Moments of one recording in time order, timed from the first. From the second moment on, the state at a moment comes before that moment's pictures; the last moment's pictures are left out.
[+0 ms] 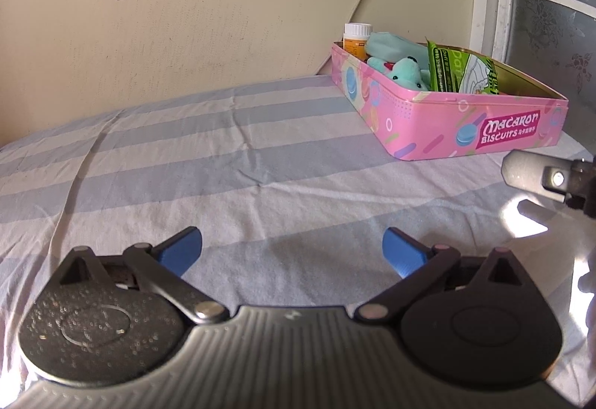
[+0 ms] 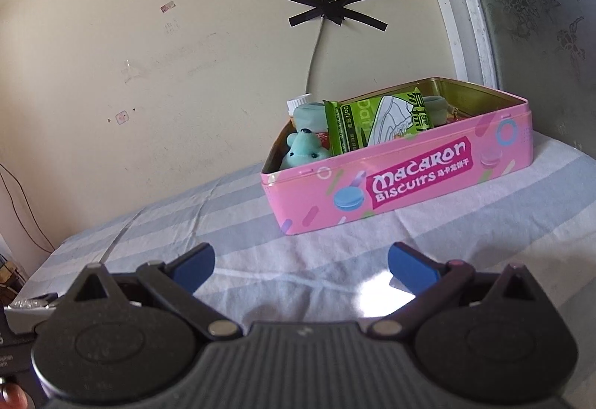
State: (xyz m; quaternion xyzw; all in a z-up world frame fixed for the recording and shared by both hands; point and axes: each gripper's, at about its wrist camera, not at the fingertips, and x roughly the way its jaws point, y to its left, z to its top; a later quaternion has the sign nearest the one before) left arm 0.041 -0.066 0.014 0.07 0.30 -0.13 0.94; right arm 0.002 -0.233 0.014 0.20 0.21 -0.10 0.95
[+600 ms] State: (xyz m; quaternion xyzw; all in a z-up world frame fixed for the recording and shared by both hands) left arm 0.037 -0.079 0.014 0.10 0.31 -0.12 0.94; right arm 0.002 -0.247 0.006 0.23 0.22 -0.11 0.94
